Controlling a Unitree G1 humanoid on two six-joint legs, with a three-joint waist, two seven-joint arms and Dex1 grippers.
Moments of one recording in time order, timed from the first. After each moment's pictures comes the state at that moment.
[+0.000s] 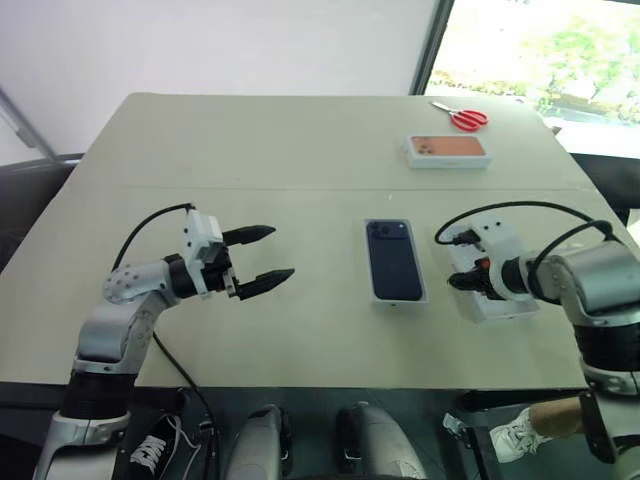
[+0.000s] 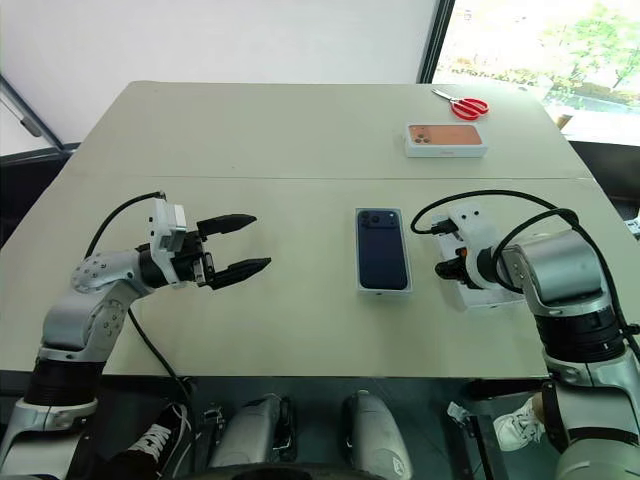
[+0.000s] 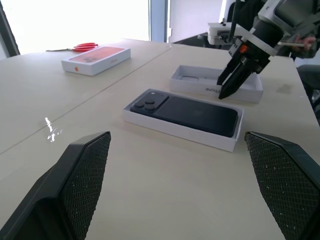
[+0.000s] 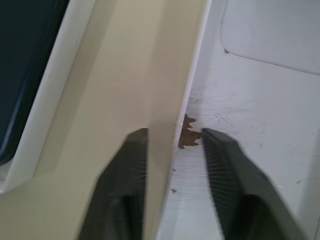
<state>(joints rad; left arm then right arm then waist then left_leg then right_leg) -0.29 0.56 0.07 -0.14 -0.51 0.29 -1.06 -0.57 -0.78 0.02 -0.22 0.31 1.59 0.52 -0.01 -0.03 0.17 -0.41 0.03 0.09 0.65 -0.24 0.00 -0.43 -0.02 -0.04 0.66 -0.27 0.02</state>
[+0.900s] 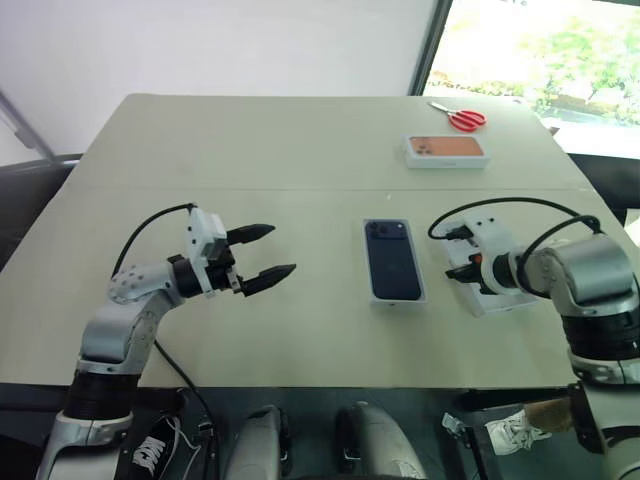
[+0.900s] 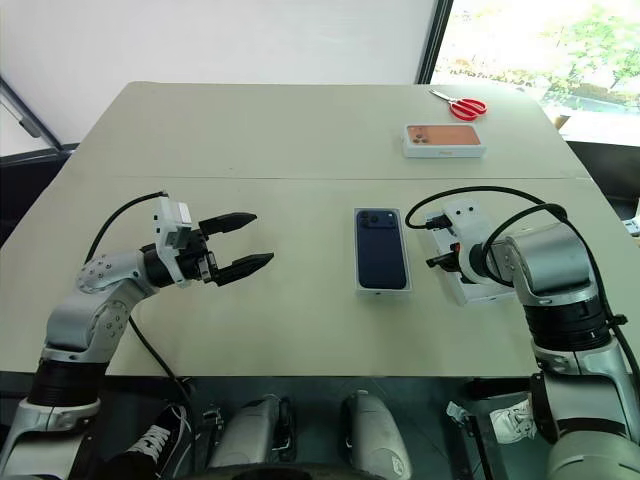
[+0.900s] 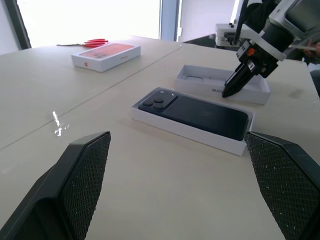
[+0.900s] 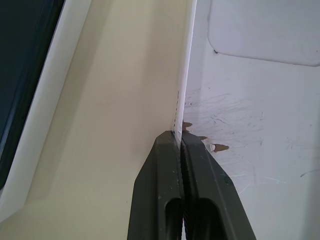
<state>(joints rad) -0.29 0.55 0.06 -0.15 -0.51 0.32 -0.99 -0.64 -0.72 0.03 -0.12 0.32 1.56 0.42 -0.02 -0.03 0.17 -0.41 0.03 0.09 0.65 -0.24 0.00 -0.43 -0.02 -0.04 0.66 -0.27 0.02</state>
